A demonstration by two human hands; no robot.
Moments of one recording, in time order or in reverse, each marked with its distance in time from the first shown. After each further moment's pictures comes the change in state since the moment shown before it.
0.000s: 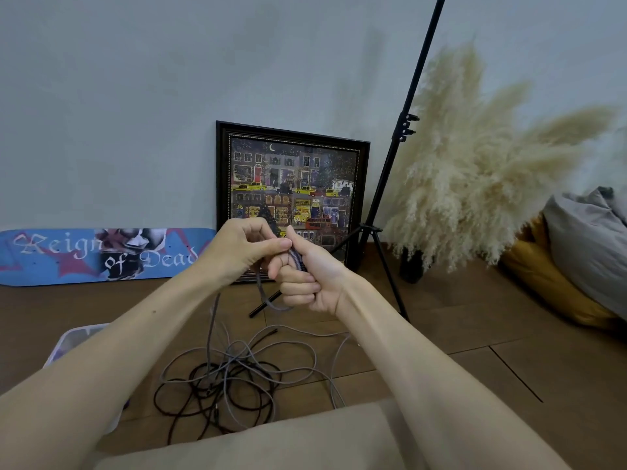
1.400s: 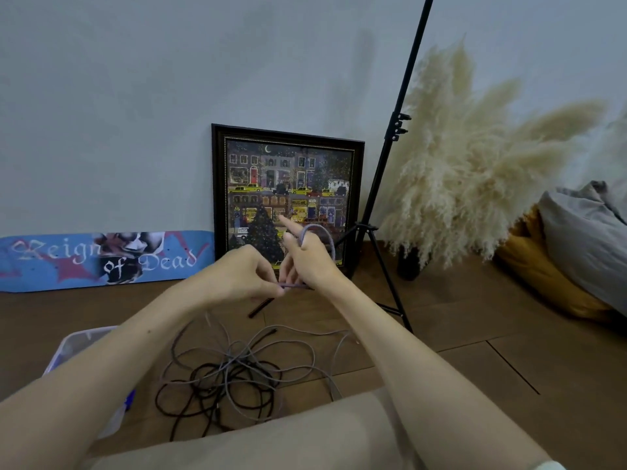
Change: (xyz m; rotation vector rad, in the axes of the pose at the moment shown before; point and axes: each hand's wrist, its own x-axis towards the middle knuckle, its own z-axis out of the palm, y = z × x) left_hand -0.018 0.011 0.006 0.553 -0.331 -0.156; right_hand 0.010 -0.001 -0.012 -0.840 0.622 -0.367
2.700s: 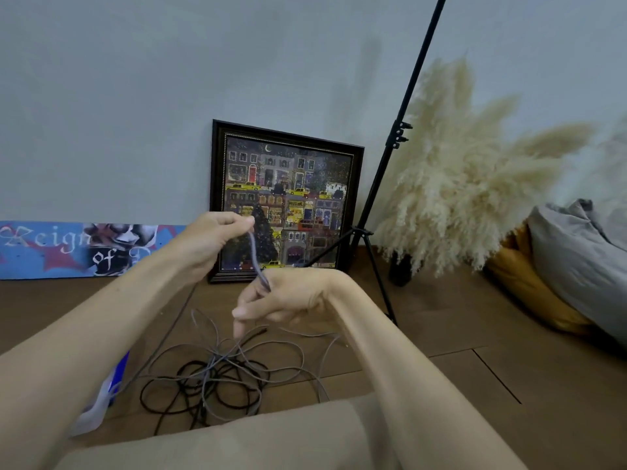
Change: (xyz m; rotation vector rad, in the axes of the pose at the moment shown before) left_hand 0.004 -0.001 -0.025 -0.669 0.387 -0.117; right_hand -0.028 -0.035 0.002 -0.165 -0.955 0.088
